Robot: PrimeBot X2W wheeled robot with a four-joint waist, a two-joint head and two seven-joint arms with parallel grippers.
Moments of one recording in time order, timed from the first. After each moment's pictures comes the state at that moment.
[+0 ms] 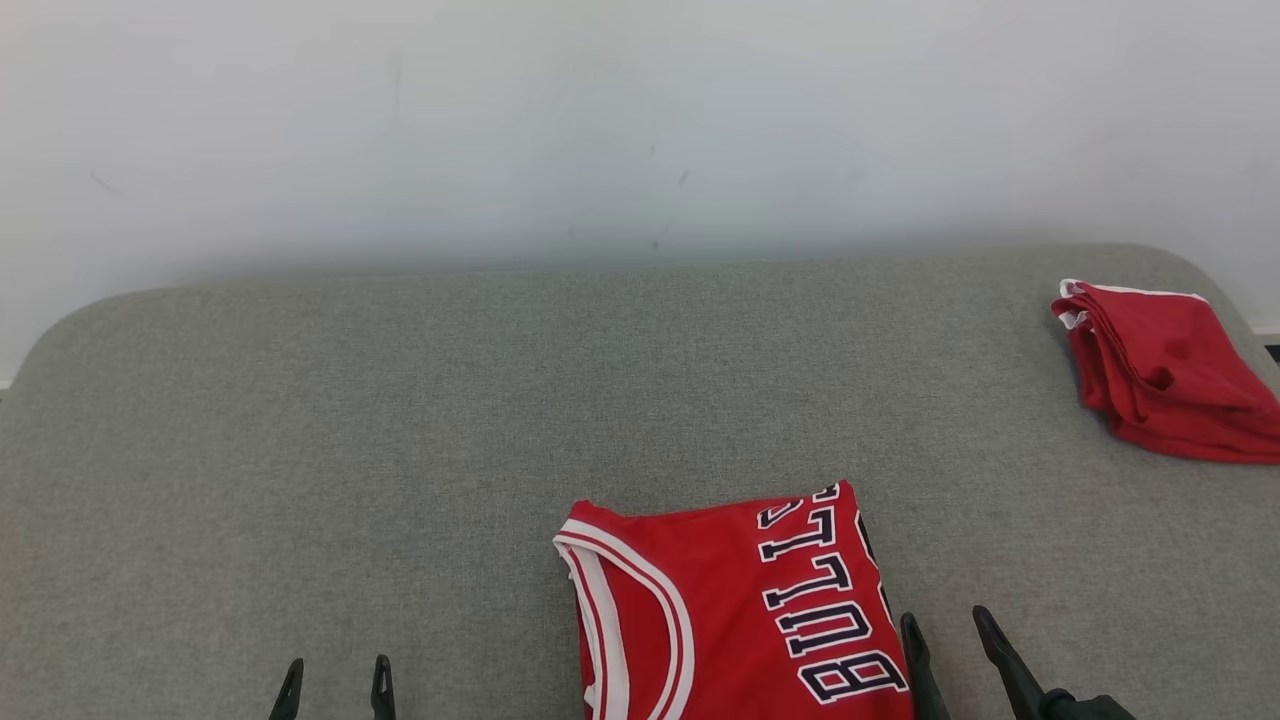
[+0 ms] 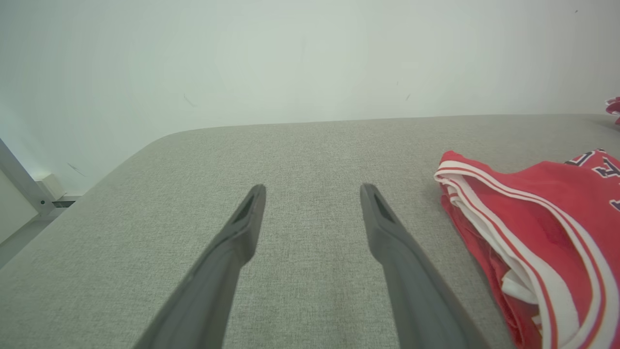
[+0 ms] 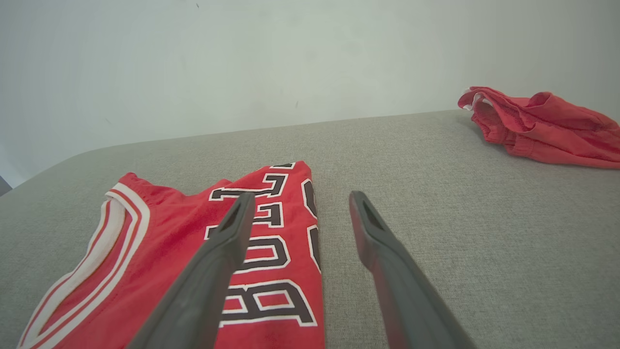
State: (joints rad) left arm 0.16 0.05 -0.02 0.12 -0.04 -0.01 -0.26; right arm 0.12 -0.05 0.03 0.20 0.13 0.13 -0.26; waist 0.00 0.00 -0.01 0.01
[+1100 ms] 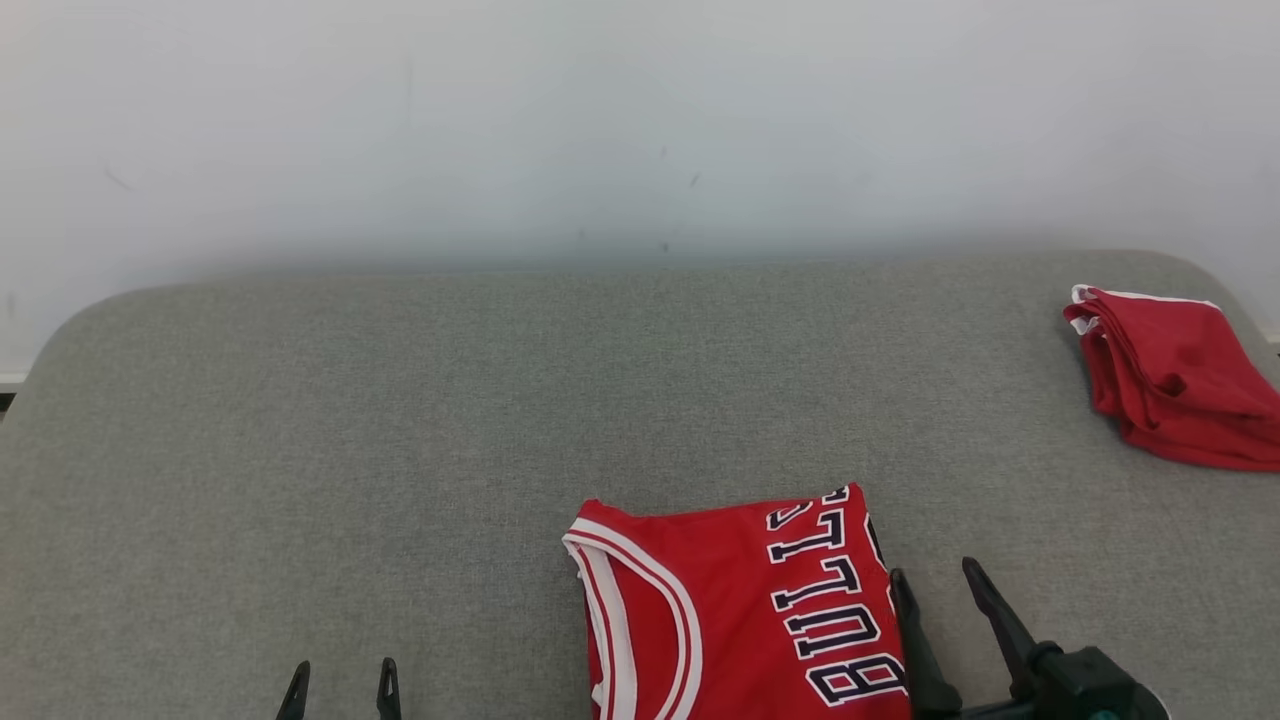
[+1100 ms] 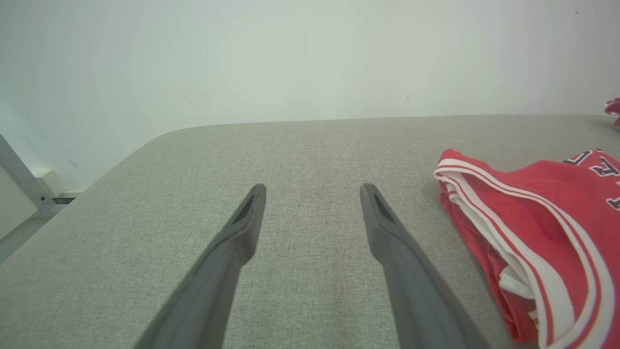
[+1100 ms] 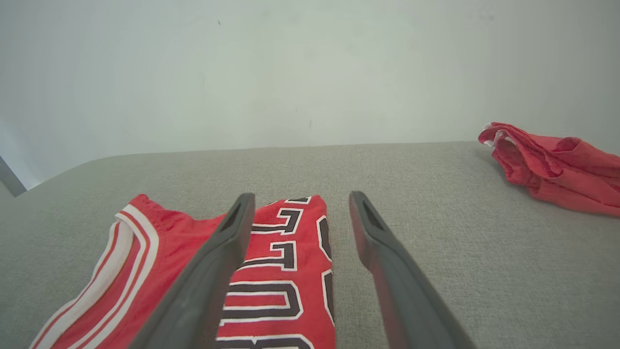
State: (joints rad) left arm 0.16 0.05 -0.03 0.12 -0.05 -0.02 -0.26; right arm 0.04 -0.07 0.05 0.22 0.11 0.13 -0.26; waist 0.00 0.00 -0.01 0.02
